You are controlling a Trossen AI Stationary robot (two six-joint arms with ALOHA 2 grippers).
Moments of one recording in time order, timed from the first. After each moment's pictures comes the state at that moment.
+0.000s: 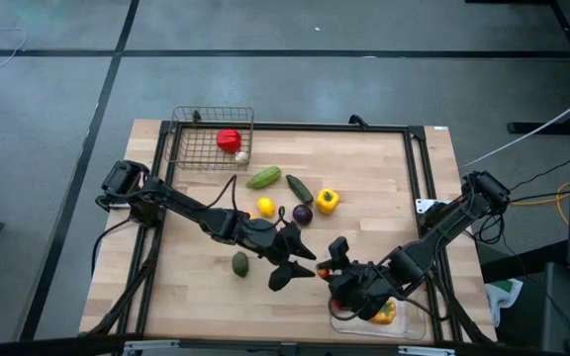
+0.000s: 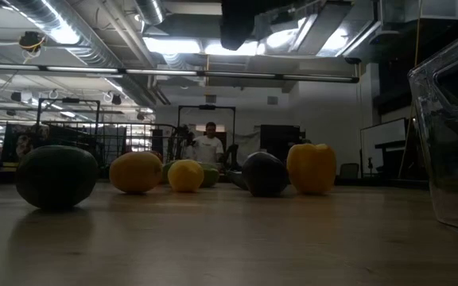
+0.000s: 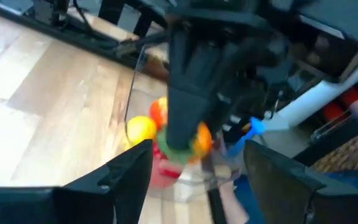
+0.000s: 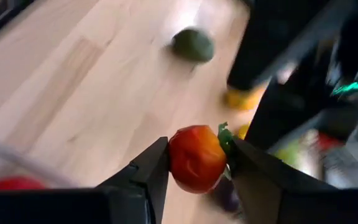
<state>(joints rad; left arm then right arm) -0.29 1.77 1.16 0.31 0.00 -0.56 0.71 1.65 1.37 -0.69 0.59 -0.07</state>
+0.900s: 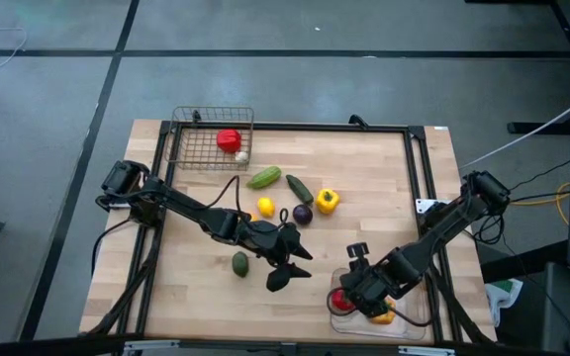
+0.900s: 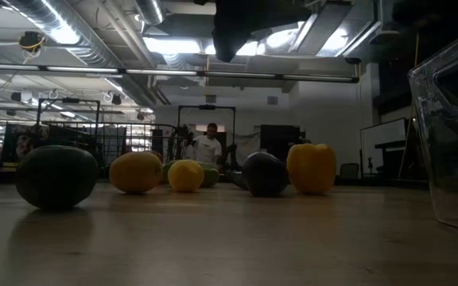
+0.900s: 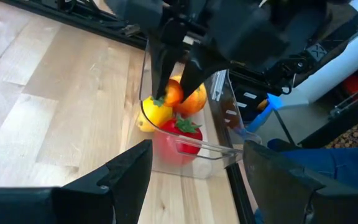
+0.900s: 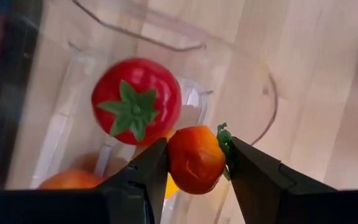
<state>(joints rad) -0.29 1.77 1.16 0.22 0.01 -0.48 0.71 1.65 1.27 -0.92 0.15 0.41</state>
